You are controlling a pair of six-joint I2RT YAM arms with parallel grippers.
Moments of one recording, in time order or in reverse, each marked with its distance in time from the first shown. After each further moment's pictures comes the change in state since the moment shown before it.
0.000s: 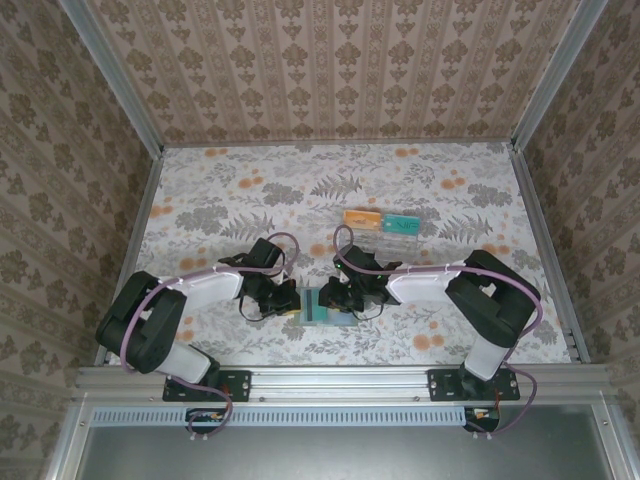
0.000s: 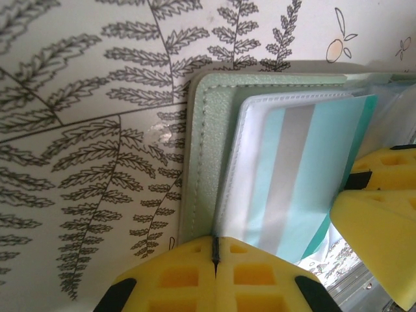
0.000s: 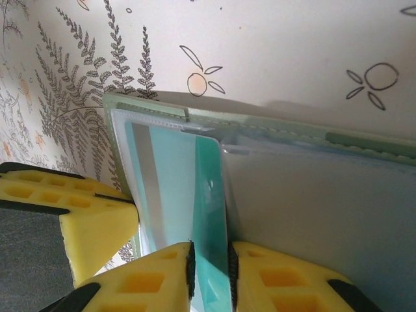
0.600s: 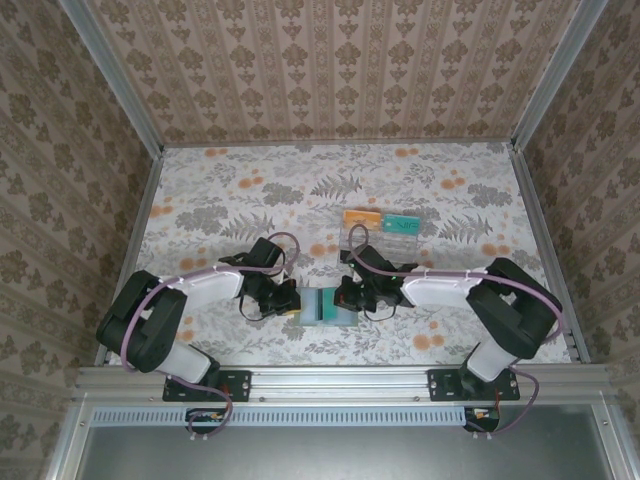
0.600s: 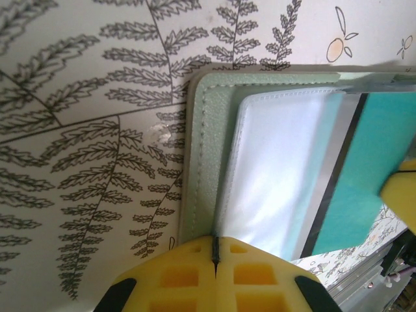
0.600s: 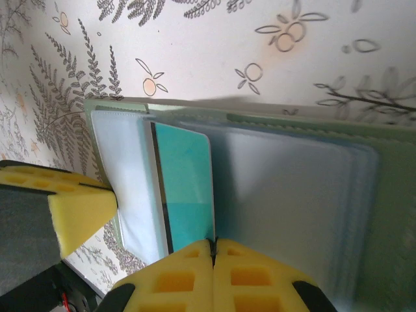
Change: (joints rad) left arm 0.001 0.005 0.007 -0.011 0.000 0.008; right arm -0.049 -0.140 -0.085 -0.068 0.034 -0.012
